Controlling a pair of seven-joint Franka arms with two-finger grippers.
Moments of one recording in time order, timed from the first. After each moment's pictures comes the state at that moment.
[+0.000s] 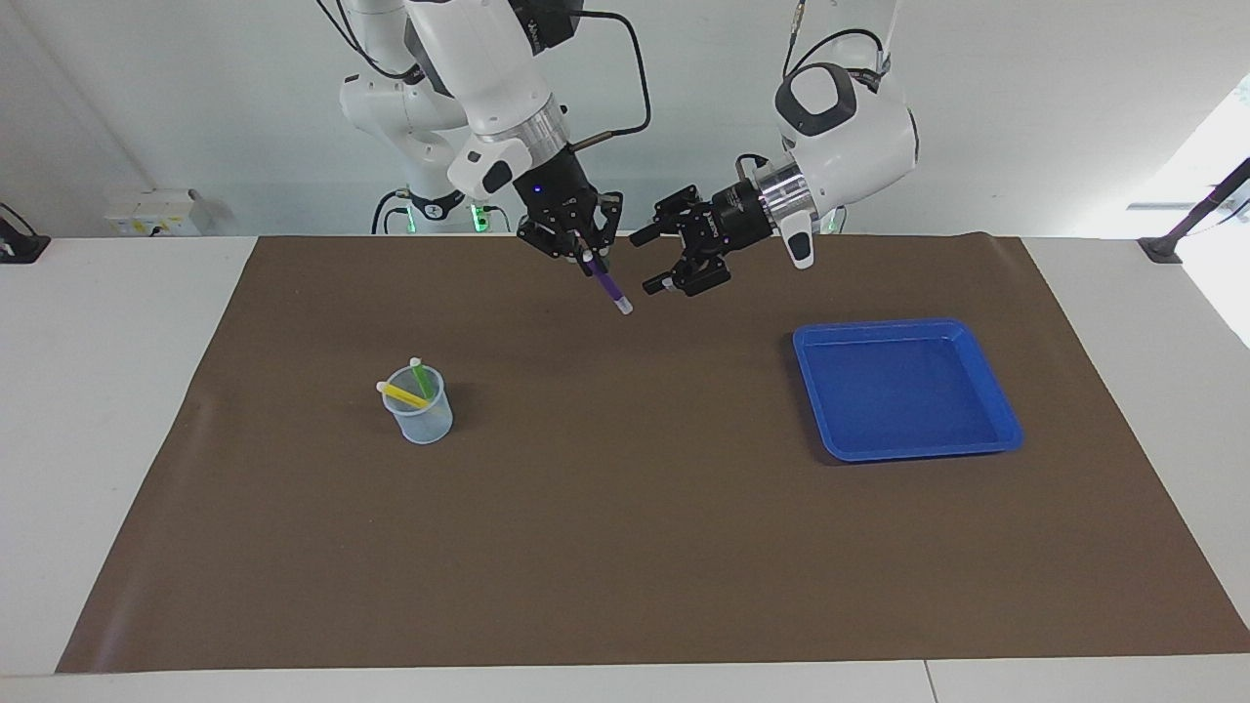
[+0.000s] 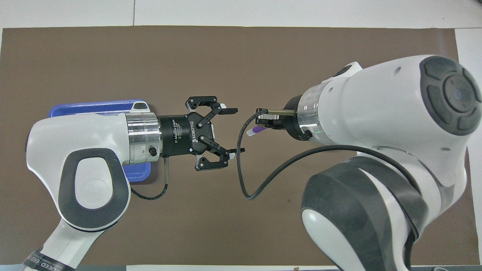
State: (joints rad) left arm -0.04 -0.10 -0.47 -2.05 -1.29 2.24 -1.49; right arm 0.05 0.03 0.39 -1.69 0.24 1.94 0.44
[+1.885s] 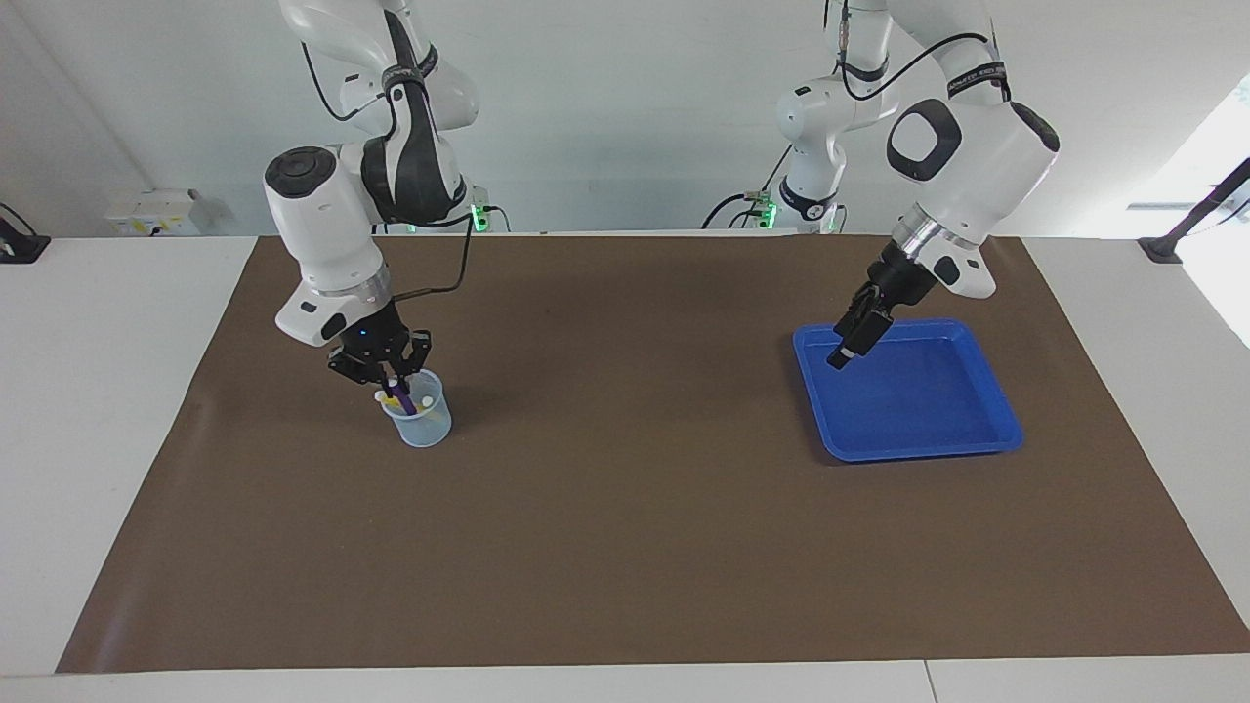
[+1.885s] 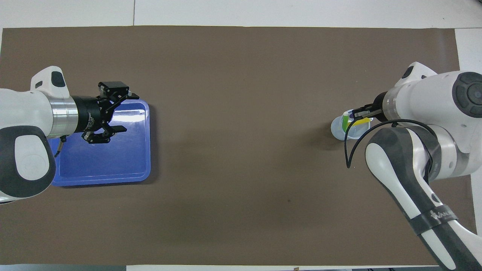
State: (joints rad) left arm 0.28 -0.09 -0.46 -2.09 -0.47 2.22 -0.74; right arm 0.03 0.05 0.06 -2.04 0.00 2.25 -0.14
